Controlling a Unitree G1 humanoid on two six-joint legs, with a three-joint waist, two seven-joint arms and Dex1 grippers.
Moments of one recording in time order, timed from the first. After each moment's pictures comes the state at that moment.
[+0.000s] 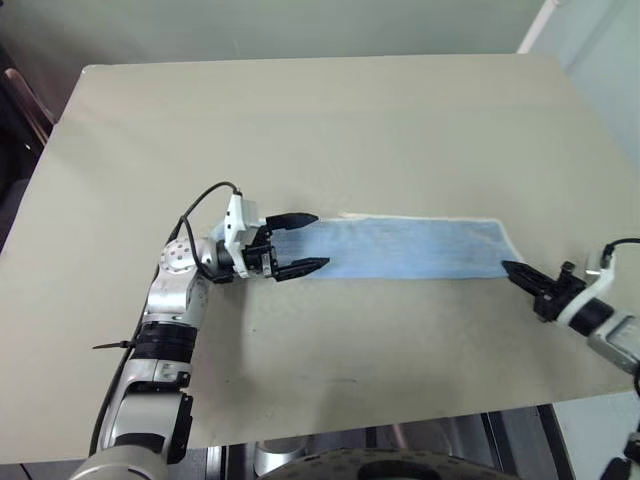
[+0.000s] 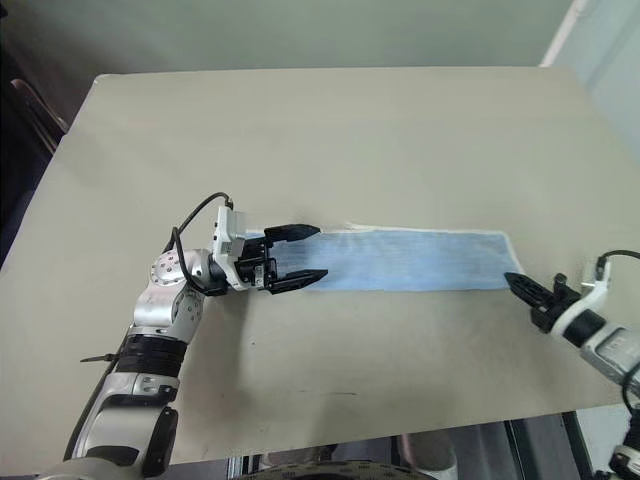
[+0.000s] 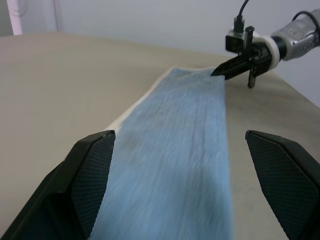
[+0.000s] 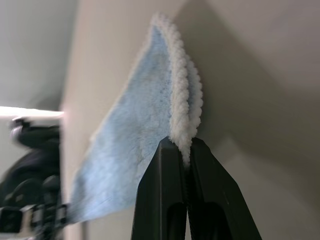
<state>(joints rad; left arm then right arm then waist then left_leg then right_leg) -0.43 0.45 0.00 0.32 -0.43 0.02 -1.32 -0.02 -0.68 -0.69 0.15 1.58 1.23 0.04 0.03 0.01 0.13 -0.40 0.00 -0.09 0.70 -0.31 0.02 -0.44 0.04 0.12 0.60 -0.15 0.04</state>
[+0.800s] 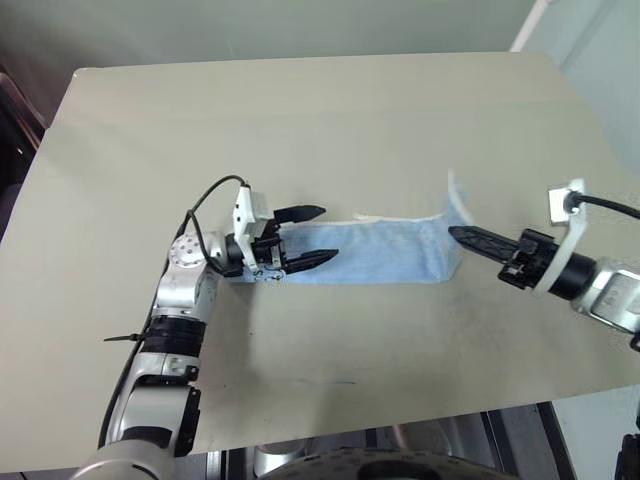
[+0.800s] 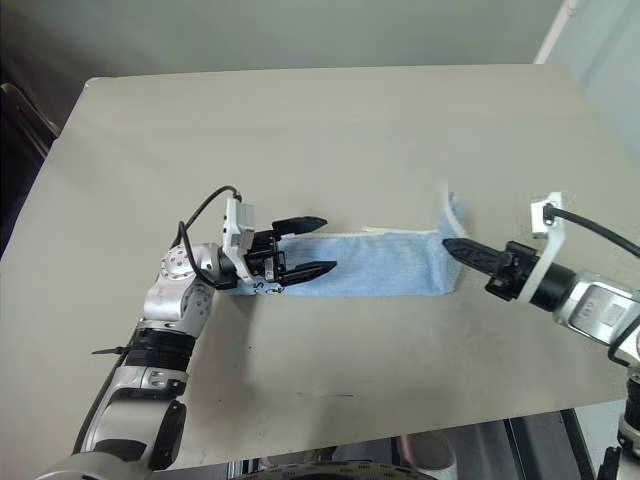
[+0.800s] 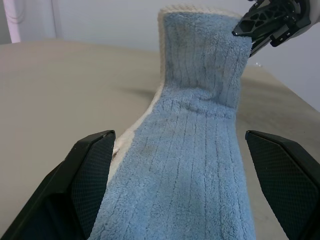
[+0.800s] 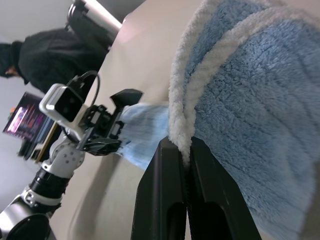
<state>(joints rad) -0.47 0.42 -0.02 0.31 -0.42 0.04 -1.28 -0.21 -0.75 -0.32 -0.34 1.66 1.14 0.09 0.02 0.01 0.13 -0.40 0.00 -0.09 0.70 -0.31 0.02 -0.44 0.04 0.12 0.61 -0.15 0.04</state>
